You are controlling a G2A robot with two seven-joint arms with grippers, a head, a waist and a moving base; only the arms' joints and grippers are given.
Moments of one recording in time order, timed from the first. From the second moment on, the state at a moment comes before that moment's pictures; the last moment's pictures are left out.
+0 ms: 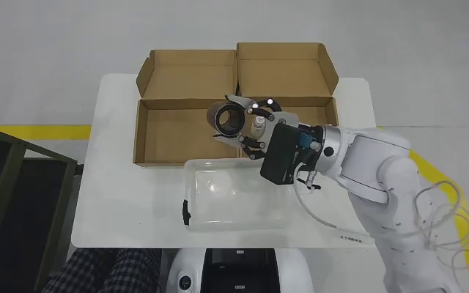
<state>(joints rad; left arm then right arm) -0.11 -0.30 -0.54 -1.19 3.07 0.29 0.07 -0.91 -1.21 1.17 -2.07 -1.19 -0.76 0.29</state>
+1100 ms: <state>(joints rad) -0.11 -0.30 -0.54 -1.19 3.07 0.29 0.07 -0.75 -1.27 0.87 -1.63 -1.18 -0.68 0.25</state>
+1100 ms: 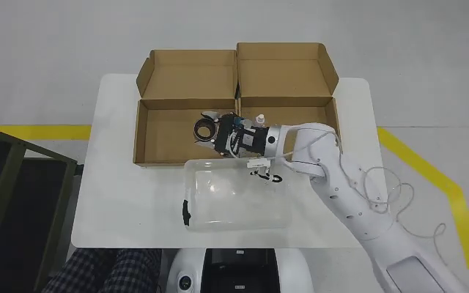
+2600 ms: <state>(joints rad) -0.11 -0.30 -0.54 -1.19 3.07 0.29 0.07 -0.54 -1.45 0.61 -1.11 -1.16 -0.58 0.34</state>
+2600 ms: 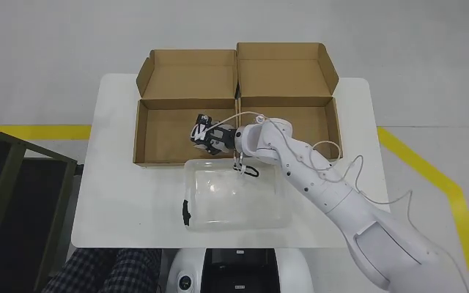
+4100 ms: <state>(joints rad) -0.11 -0.30 -0.54 -1.19 3.07 0.29 0.07 -0.76 -1.36 0.97 -1.52 -1.20 -0.64 0.42</state>
